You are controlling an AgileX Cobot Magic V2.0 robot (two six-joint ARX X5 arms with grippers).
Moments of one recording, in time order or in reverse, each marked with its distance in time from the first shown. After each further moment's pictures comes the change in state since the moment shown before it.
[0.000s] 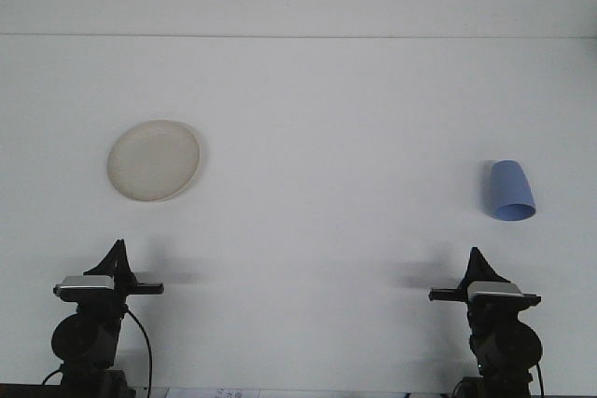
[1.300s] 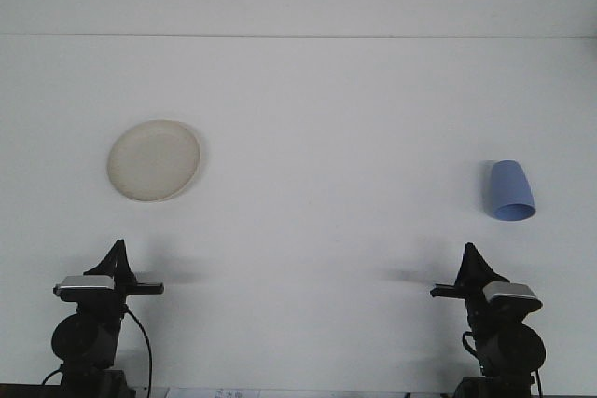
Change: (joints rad) left arm 0.000 0.000 0.000 0.000 0.000 0.000; right arm 0.000 0.000 0.027 0.039 -0.067 0.321
